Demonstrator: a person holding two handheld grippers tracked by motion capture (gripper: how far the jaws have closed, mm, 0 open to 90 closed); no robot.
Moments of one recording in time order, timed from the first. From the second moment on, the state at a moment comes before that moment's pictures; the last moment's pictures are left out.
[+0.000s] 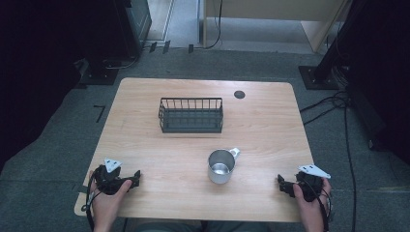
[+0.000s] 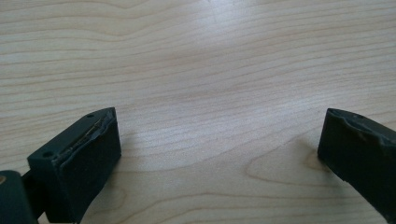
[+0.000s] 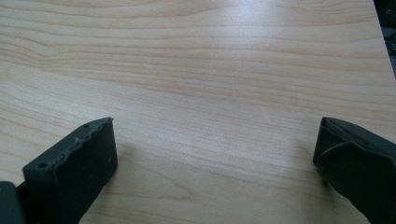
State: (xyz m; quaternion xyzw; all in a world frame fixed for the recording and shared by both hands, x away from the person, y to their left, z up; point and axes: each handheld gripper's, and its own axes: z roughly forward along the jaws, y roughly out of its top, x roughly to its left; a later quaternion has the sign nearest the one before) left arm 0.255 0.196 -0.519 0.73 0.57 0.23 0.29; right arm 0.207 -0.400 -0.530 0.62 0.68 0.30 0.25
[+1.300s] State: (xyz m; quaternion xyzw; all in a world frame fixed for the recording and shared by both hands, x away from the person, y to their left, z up) left arm 0.243 0.049 -0.490 0.80 0.44 0.16 0.37; right arm 0.207 -0.400 -0.530 0.62 0.68 0.30 0.25
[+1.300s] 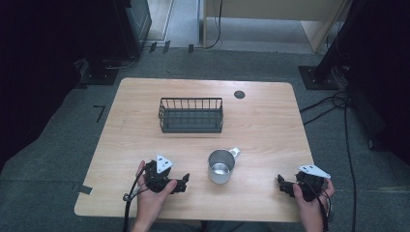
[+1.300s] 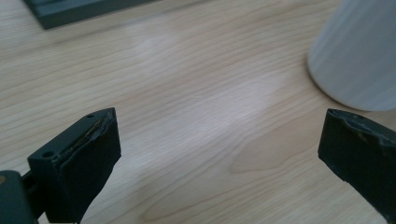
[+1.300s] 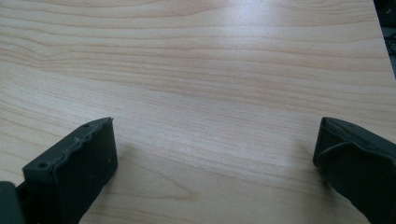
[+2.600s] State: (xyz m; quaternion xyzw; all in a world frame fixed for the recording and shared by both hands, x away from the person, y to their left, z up) left arm 0.241 -0.055 -0.487 0.83 0.36 0.11 0.41; right arm 0.207 -0.400 -0.530 0.62 0.68 0.30 0.25
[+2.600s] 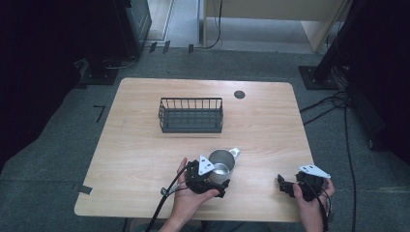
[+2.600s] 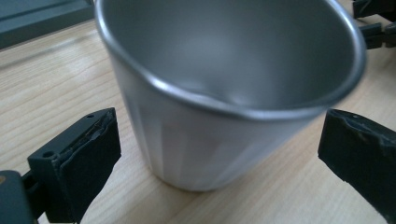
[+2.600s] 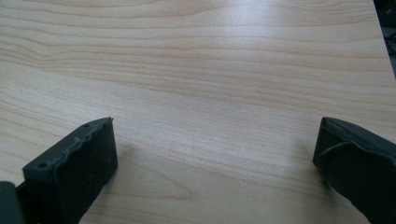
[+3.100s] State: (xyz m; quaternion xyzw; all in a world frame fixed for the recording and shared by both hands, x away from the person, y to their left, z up) left arm 0.255 -0.031 -0.481 0.81 0.39 0.12 0.42; right arm 0.207 -0.400 -0.530 0.62 0.68 0.30 0.25
